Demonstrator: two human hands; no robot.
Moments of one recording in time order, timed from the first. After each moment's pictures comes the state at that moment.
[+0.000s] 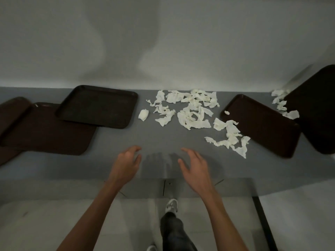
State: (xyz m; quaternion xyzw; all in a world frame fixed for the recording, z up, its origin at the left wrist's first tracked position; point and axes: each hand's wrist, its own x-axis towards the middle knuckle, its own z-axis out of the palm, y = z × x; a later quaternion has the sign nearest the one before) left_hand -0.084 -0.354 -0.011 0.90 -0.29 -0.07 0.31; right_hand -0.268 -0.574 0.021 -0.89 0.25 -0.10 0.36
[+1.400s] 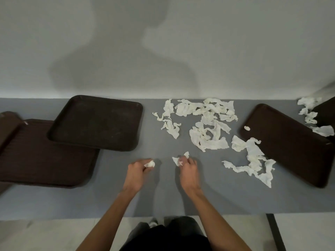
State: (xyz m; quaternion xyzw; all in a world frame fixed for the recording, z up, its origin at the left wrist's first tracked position) left_hand 0.039 -0.418 -0.071 0.89 -0.25 -0.16 0.36; right_hand -0.081 -0.612 -0.106 -0.91 0.33 0.00 0.24
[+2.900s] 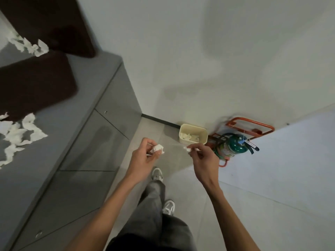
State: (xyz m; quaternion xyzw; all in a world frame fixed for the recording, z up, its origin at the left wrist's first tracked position) left_hand -0.618 -0.676 -0.069 0.58 -0.61 -0.49 0.22; right_hand -0.841 -0.611 -0.080 -0.40 0.78 -0.37 0.31
